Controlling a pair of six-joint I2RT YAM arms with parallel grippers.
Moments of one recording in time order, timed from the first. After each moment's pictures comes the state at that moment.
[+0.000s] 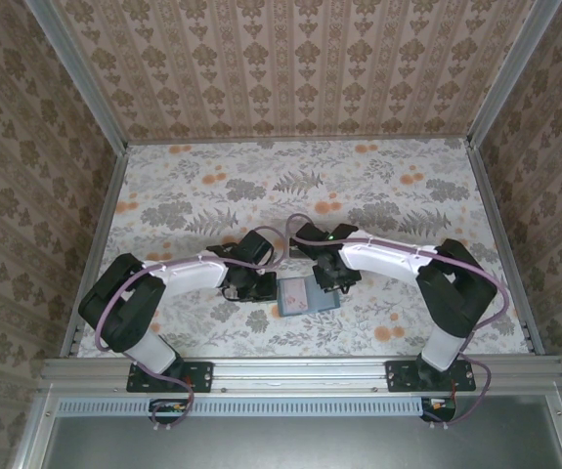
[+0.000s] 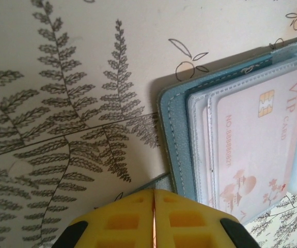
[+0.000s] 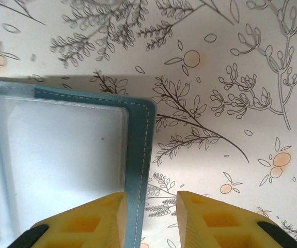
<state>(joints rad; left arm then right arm) -0.78 1.57 0.78 -0.45 0.32 -0.69 0.77 1.71 1.13 -0.94 0.19 0.58</state>
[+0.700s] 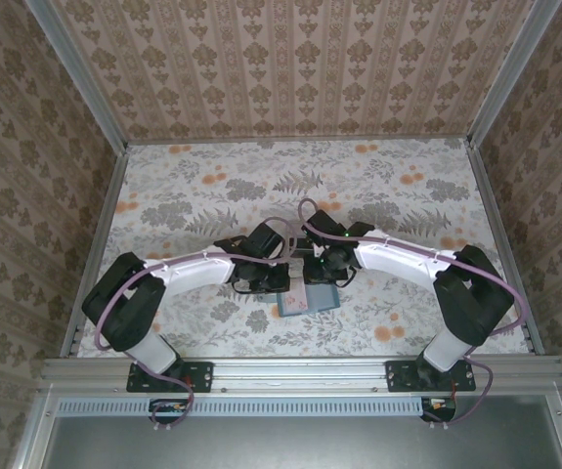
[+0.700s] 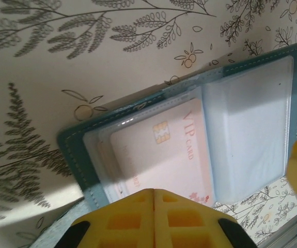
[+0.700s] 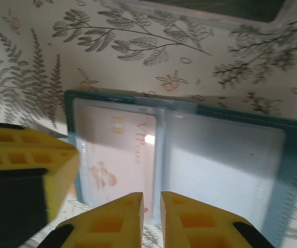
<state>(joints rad) -0.83 1.60 0.87 -0.41 0.33 -0.73 0.71 1.64 1.06 -0.65 -0.22 0.66</state>
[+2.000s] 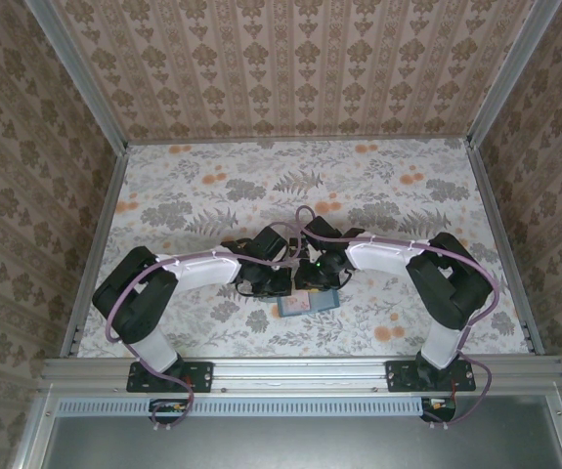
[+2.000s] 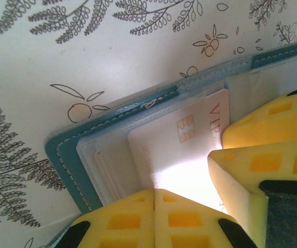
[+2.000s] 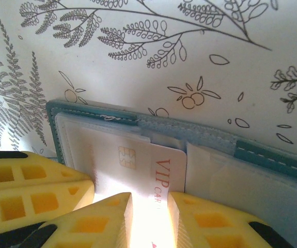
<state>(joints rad) -0.84 1.66 0.87 -0.40 0.34 -0.72 0.68 1.76 1.01 -0.50 -0.35 0.68</state>
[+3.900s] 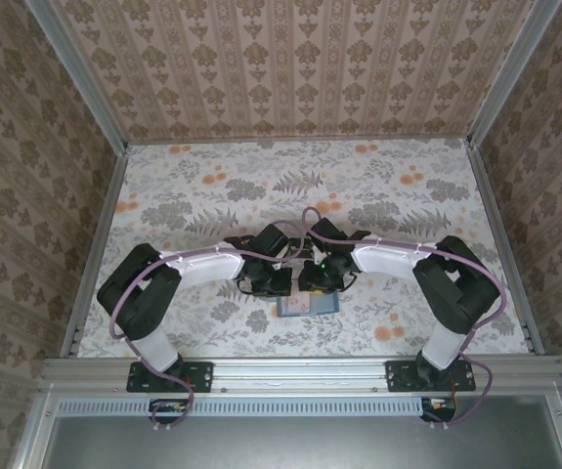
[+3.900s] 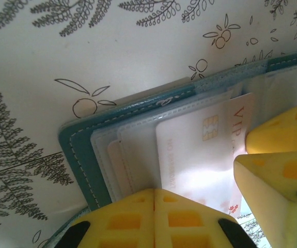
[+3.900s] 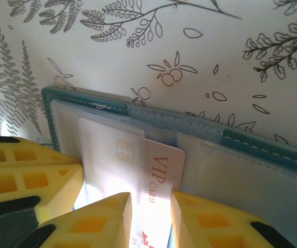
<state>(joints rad) -0.84 1.69 0.92 -0.48 0.33 -0.69 0.67 1.72 0.96 -0.48 -0.37 0.71</state>
